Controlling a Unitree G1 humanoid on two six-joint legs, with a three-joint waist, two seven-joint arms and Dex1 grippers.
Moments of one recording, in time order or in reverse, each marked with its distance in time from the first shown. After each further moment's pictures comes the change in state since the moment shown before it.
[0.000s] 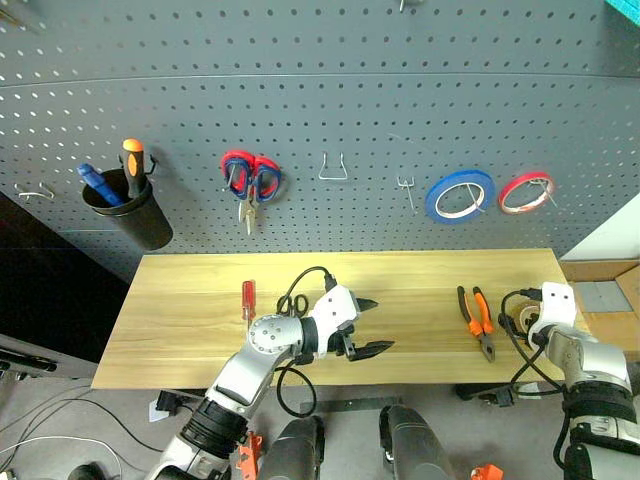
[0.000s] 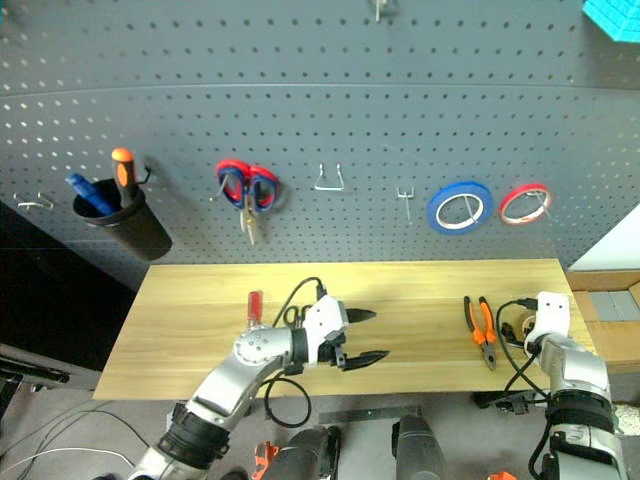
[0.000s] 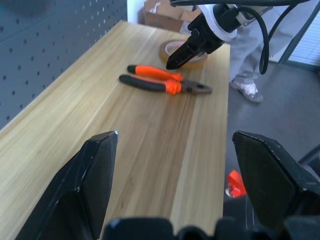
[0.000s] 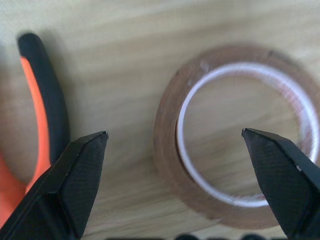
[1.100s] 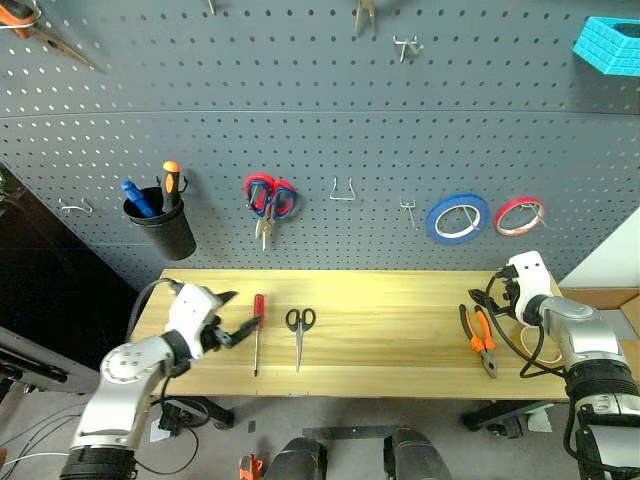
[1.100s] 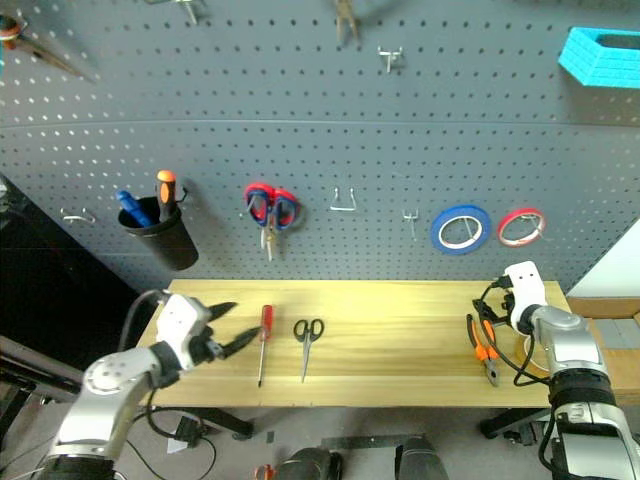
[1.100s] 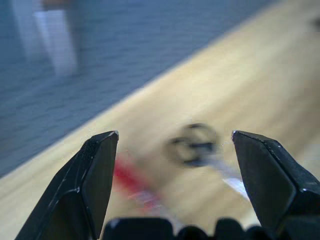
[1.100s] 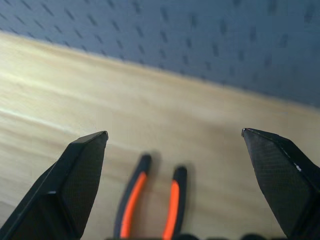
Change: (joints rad) left arm 0.253 0.234 0.387 0.044 -0.110 -0.104 0.065; right arm -0.115 -0.132 0.222 0.097 -0.080 -0.220 0.360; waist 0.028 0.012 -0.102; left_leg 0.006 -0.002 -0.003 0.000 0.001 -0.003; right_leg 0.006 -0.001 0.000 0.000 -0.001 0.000
